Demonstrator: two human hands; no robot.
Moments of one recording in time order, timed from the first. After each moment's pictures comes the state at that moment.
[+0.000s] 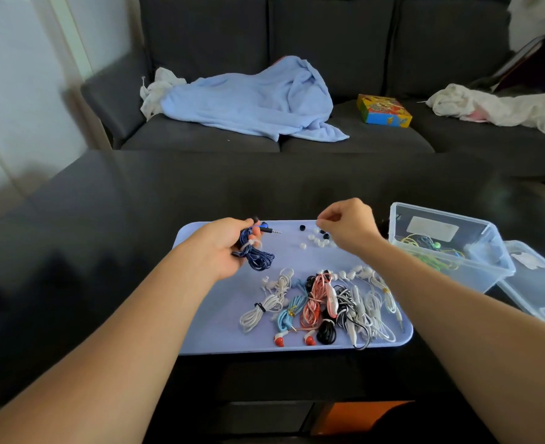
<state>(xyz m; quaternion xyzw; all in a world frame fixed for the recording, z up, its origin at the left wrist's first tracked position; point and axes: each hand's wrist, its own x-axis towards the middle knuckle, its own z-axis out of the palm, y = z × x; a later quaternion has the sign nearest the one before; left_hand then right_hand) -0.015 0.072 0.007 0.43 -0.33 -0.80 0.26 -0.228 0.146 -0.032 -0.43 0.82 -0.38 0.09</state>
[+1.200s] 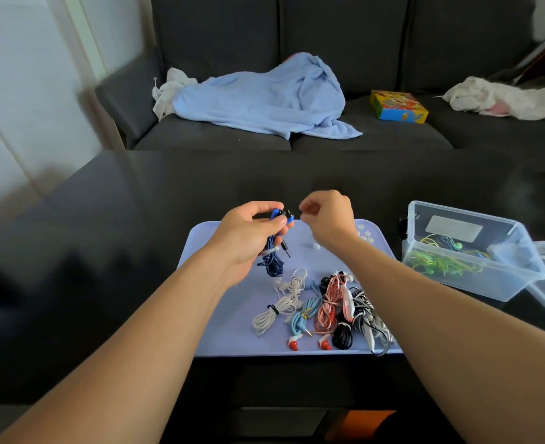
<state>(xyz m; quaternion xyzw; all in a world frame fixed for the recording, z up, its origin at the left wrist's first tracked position) -0.012 0.084 0.006 0.36 -0.58 -0.67 0.30 -0.195 0.097 -0.040 -0.45 0.80 -0.39 0.06</state>
